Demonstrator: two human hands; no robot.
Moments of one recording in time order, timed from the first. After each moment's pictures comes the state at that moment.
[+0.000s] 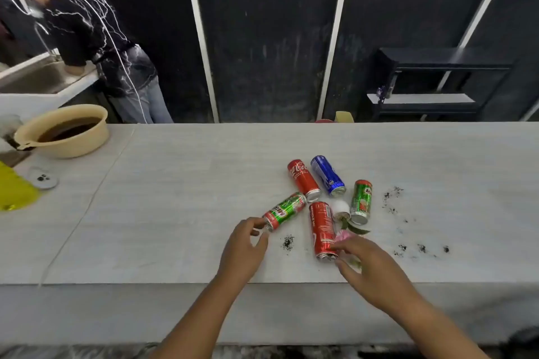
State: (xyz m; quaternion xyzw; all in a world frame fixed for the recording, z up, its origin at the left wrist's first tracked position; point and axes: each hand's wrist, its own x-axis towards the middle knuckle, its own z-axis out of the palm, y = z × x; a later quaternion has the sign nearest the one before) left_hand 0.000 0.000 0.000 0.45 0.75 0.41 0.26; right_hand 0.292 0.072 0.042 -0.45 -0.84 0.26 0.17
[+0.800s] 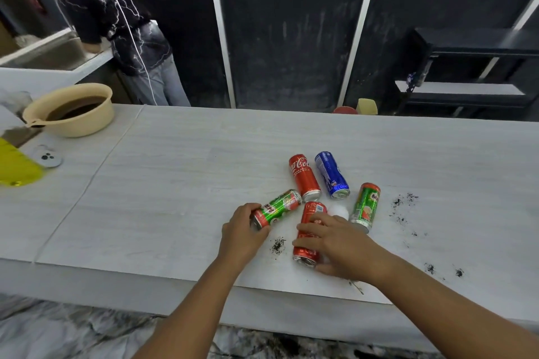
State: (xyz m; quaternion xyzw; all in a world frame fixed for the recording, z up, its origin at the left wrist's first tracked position) left_hand 0.008 0.060 -0.017 0.41 0.81 0.35 0.22; right_hand 0.246 0.182 0.034 -0.13 -0.99 0.02 -0.05
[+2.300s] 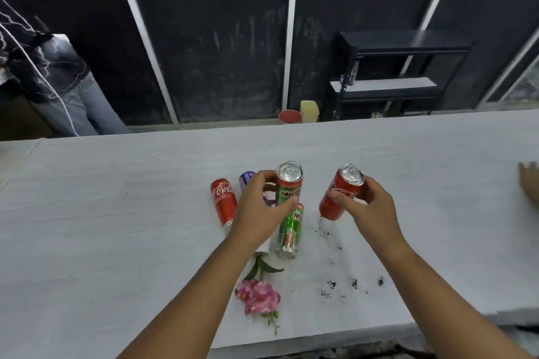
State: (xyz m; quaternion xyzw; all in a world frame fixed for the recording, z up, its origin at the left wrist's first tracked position) left_hand 0.154 0.239 0.068 0.50 0.65 0.49 0.31; right_hand 0.400 0.312 0.067 -0.52 -0.59 0.44 0.44
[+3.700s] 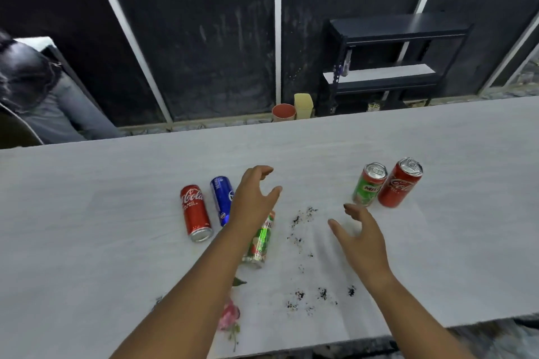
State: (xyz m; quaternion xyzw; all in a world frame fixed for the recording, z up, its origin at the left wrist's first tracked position) left_hand 0.194 0.325 0.028 0.52 0.70 0.42 0.23; right_hand 0.465 0.323 -0.013 -0.60 -0.60 0.37 0.37
